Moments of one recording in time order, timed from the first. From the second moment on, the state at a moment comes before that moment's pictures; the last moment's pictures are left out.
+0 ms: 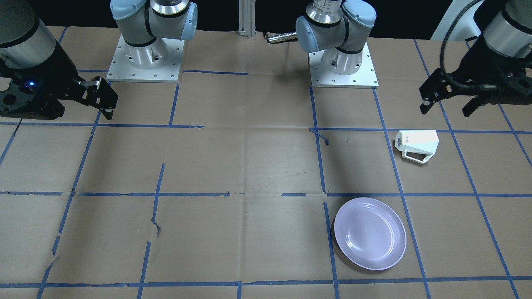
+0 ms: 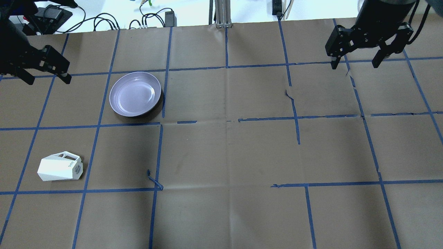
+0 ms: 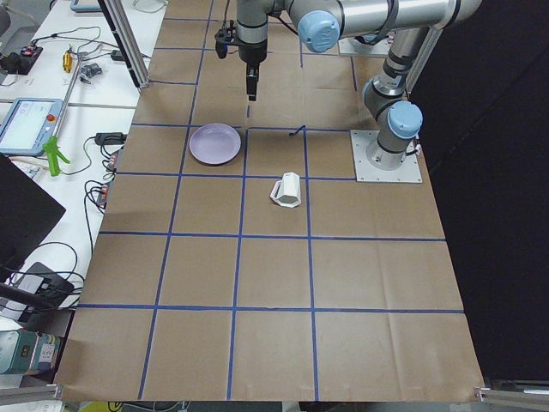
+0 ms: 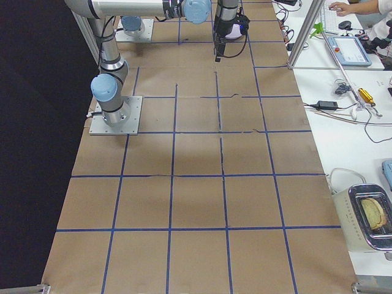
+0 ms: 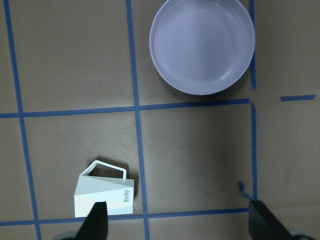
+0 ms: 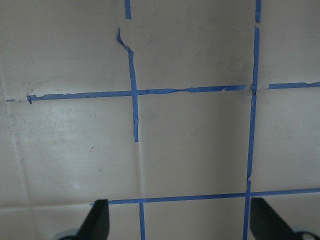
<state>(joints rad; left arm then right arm) -1.18 -1.56 -1.55 -1.59 1.56 0.46 1.47 -1.48 1.43 -1.44 -1.60 -0.06</state>
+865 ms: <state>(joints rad) -0.74 -1.71 -1.60 -1.59 1.42 0.98 1.47 -1.48 1.43 -1.44 -1.60 -0.06</state>
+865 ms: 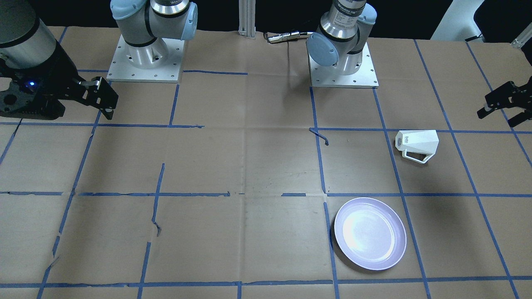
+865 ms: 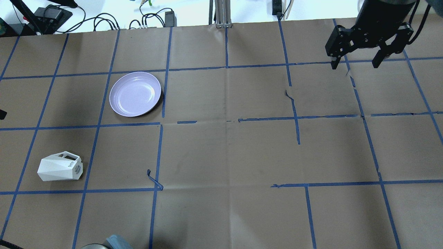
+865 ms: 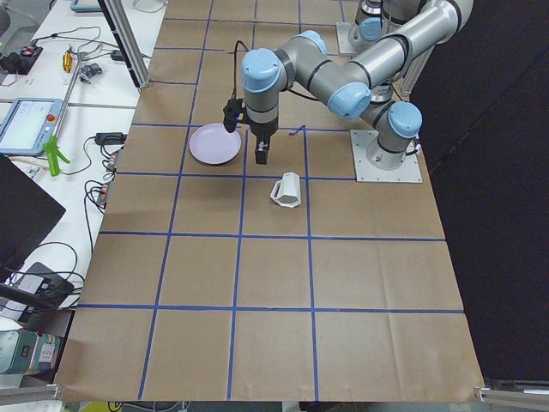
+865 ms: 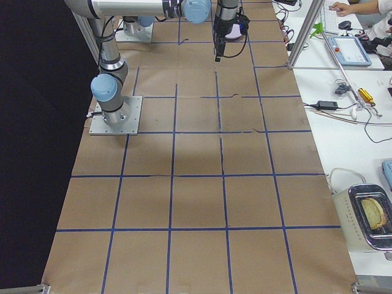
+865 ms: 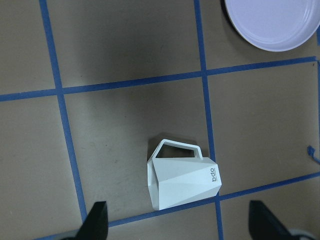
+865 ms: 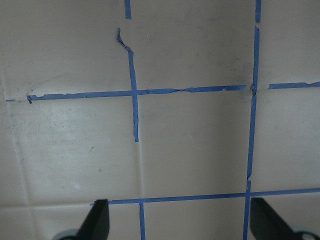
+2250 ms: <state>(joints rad) -0.56 -2.08 -1.69 -1.87 1.22 1.43 1.47 -1.48 1.43 -1.44 -1.60 -0.06</state>
